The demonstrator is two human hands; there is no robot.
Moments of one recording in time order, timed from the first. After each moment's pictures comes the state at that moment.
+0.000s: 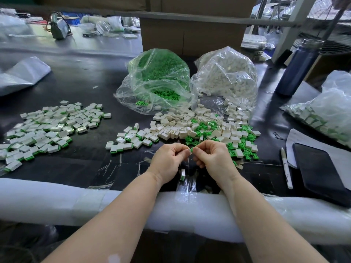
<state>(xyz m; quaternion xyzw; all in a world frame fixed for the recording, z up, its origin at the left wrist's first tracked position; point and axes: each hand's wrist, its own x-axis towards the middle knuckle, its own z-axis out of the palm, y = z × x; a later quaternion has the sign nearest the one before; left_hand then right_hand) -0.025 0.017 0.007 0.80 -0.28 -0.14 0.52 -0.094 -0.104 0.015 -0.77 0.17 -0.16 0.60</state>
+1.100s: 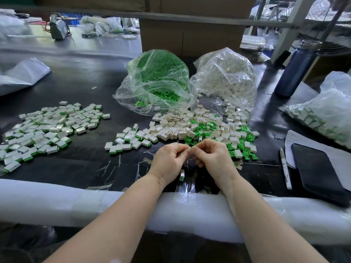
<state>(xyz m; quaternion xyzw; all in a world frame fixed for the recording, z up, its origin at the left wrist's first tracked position) -0.032 0.015 0.010 0.82 -0.29 -0.07 0.49 -0.095 -0.106 0.015 -0.75 0.15 -0.17 0.62</state>
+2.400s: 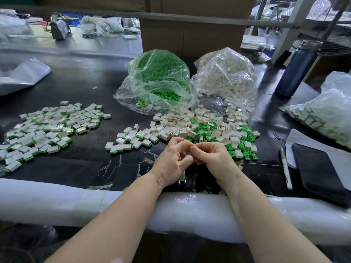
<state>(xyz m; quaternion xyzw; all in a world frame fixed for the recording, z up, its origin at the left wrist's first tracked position) -0.031 0.018 0.012 0.77 -0.37 -0.14 0.50 -0.098 -0.106 0.020 -0.69 0.10 -0.10 0.70</state>
